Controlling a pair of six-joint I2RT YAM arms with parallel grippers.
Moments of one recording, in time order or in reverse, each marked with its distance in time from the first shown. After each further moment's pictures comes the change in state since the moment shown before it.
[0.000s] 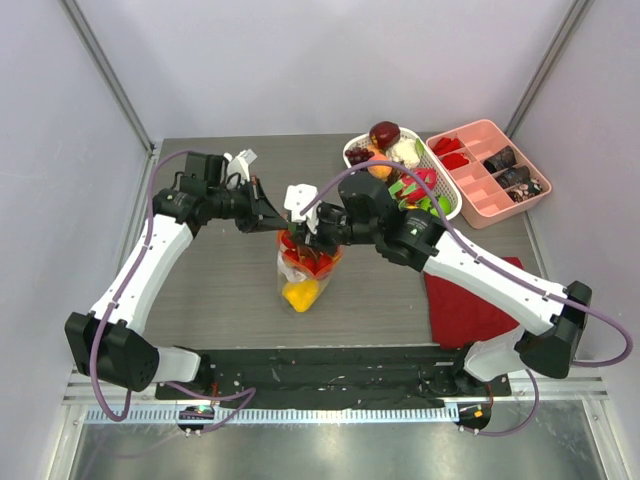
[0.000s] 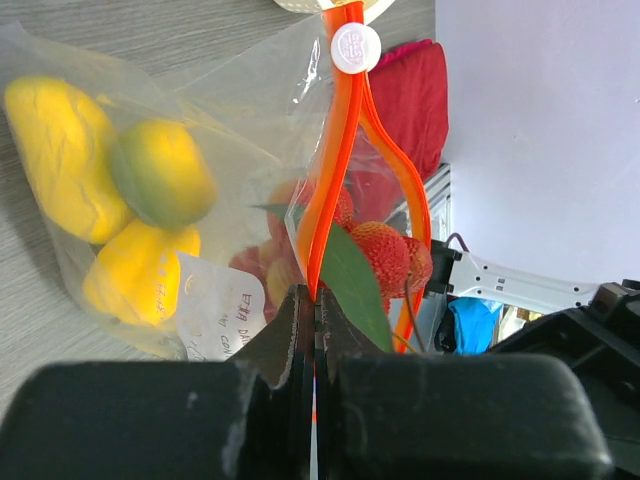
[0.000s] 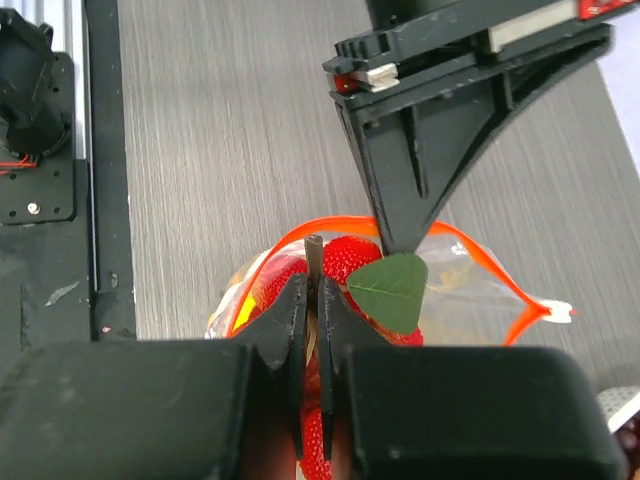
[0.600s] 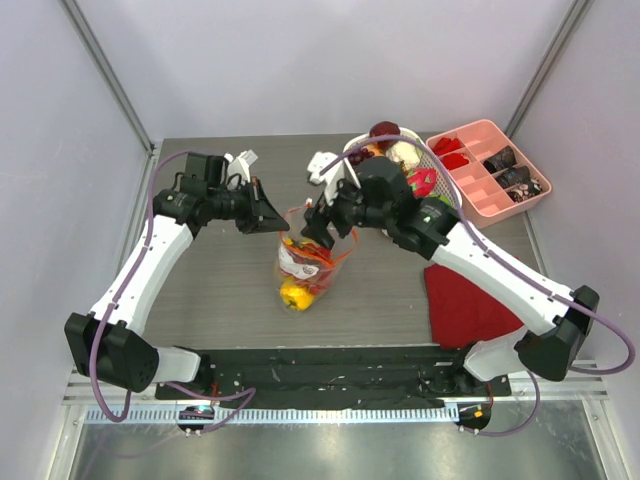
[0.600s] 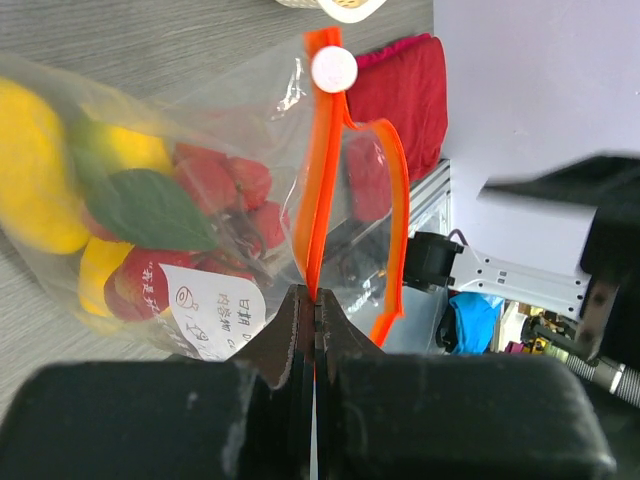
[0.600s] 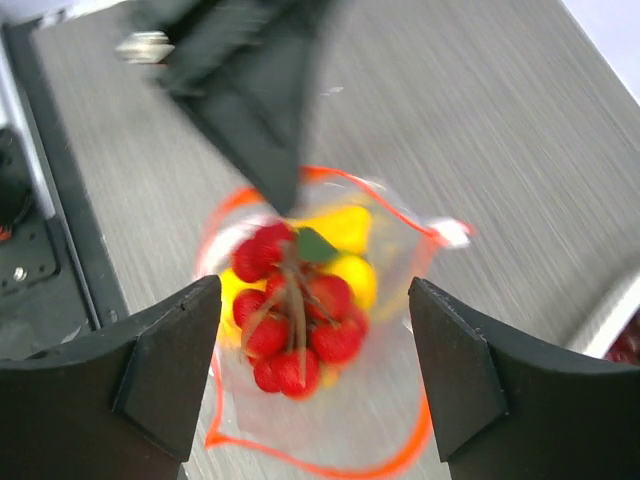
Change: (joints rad) left arm 0.000 -0.003 -0.005 0.000 0.008 0.009; right arm -0.090 0.006 0.022 -0.024 0.091 0.187
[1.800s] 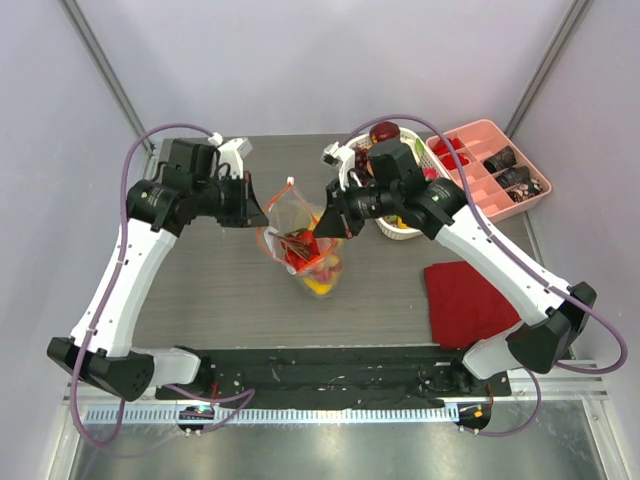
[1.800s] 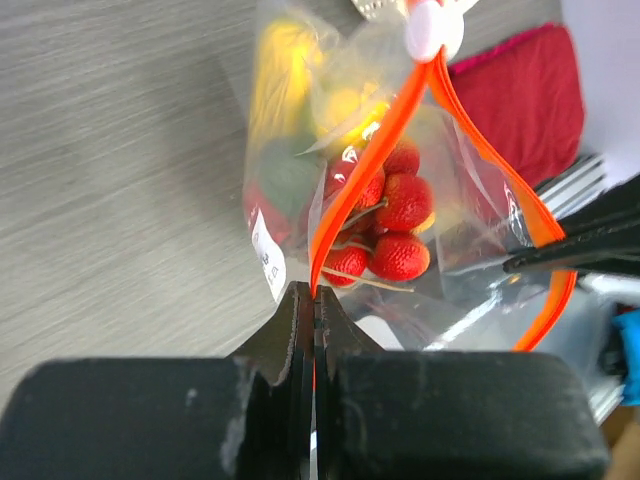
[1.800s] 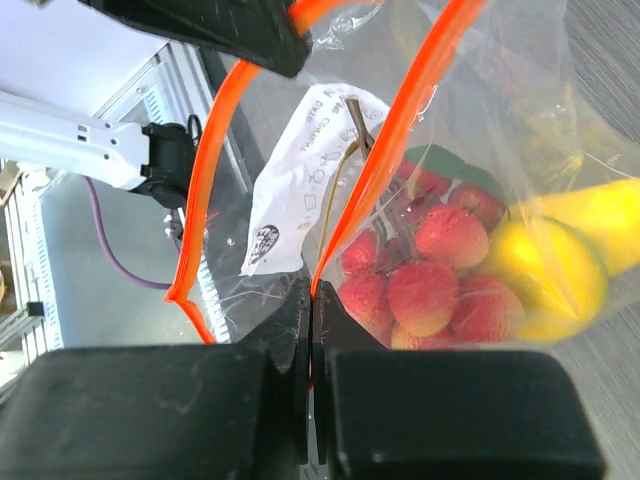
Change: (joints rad) left arm -0.058 -0.031 0.277 -0.318 -0.298 0.273; right arm -0.172 0.042 0.095 -0.207 -0.372 0.359
